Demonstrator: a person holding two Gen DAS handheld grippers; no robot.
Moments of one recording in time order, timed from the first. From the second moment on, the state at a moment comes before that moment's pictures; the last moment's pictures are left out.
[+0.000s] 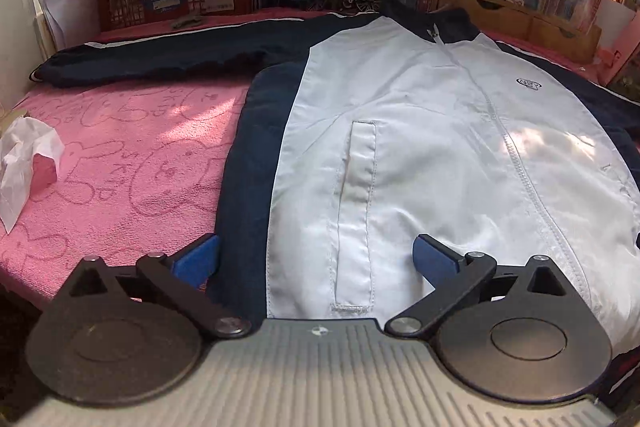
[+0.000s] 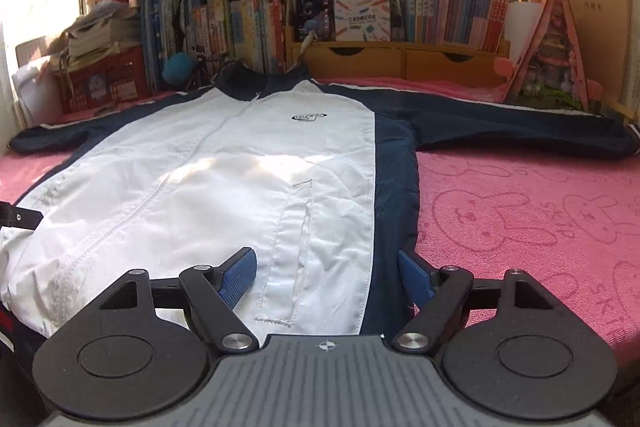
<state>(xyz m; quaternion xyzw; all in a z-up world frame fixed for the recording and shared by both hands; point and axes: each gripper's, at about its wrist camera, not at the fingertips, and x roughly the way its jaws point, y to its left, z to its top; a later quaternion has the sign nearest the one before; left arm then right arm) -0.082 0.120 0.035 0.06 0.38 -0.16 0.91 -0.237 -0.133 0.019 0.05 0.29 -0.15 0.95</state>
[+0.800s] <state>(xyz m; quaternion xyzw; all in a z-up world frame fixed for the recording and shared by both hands) -0.132 0.111 0.043 0.13 0.42 -0.18 0.88 -0.264 -0.084 0.030 0.02 0.34 -0.05 0.94</state>
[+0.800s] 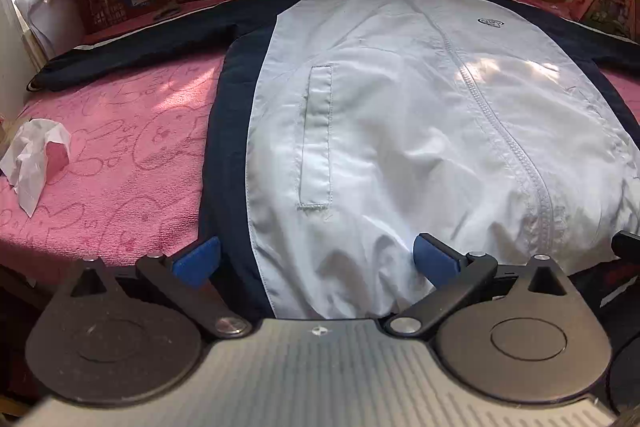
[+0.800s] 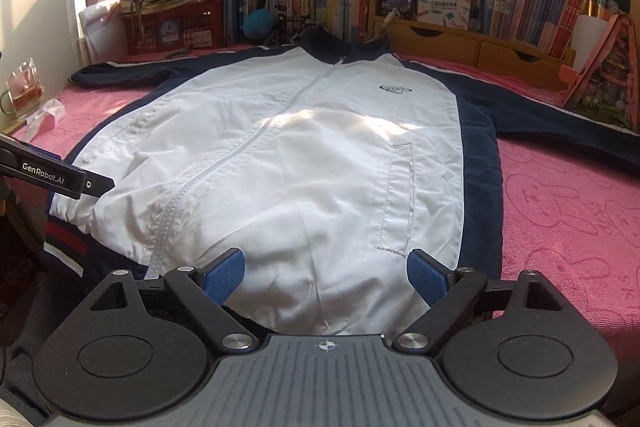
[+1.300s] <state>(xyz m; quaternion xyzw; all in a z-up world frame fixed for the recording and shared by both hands) -0.171 0.106 0.027 0.12 0.47 -0.22 0.84 -0.289 -0.072 0.021 0.01 0.40 -0.04 0.92</state>
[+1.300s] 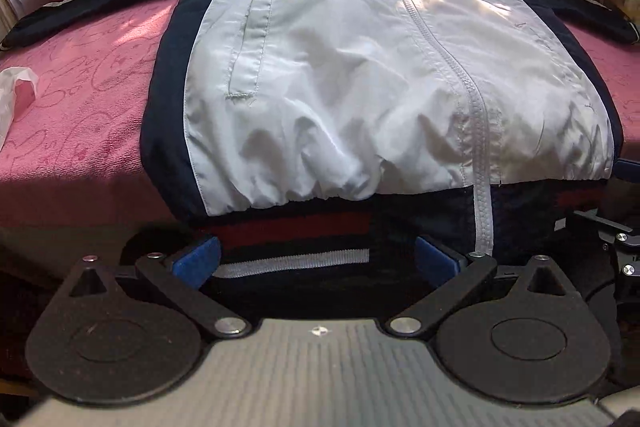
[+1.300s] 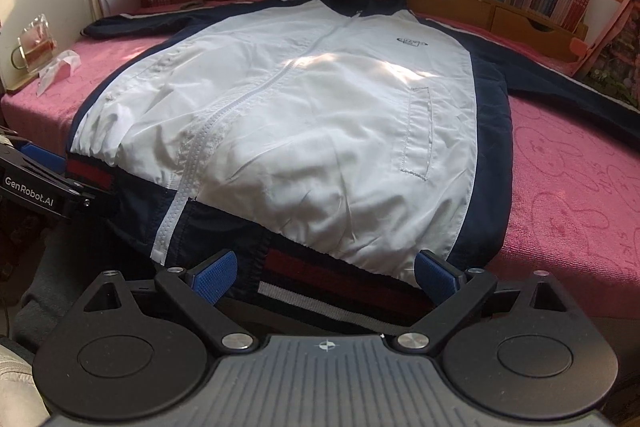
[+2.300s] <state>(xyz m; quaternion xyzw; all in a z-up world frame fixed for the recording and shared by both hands) -0.172 0.105 0.027 0.11 0.47 -0.21 0.85 -0.296 -0.072 0.021 0.00 0.40 -0.05 0.92</state>
